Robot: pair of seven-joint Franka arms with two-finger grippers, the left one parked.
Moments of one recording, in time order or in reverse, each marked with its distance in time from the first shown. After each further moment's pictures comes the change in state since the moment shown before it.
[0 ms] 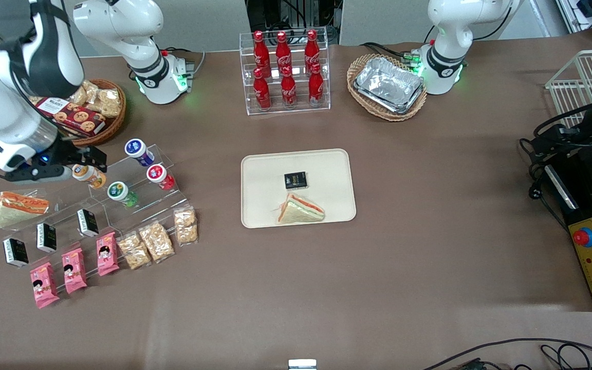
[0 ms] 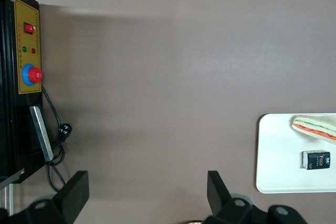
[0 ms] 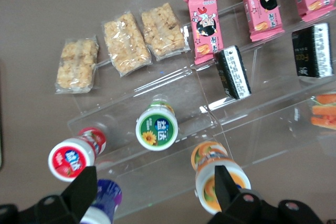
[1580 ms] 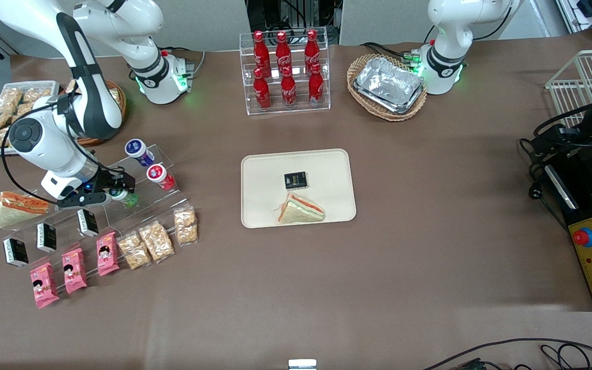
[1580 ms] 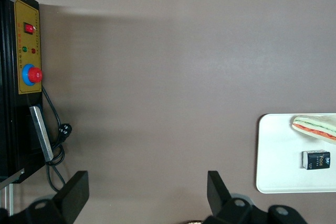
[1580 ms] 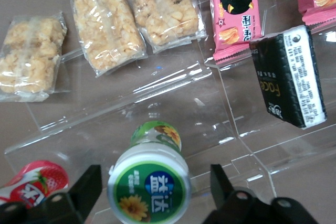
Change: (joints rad) arm 0.005 0.217 0.005 -0.124 0.000 0.311 -0.013
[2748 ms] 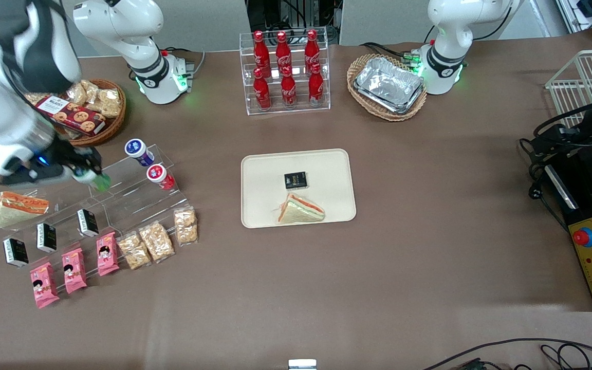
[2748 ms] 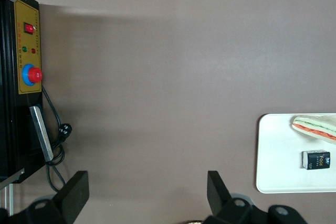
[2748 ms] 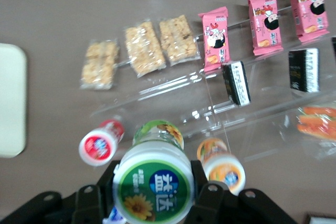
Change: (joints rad) arm 0.001 -0.198 0.040 0.304 0.002 -0.501 -0.012
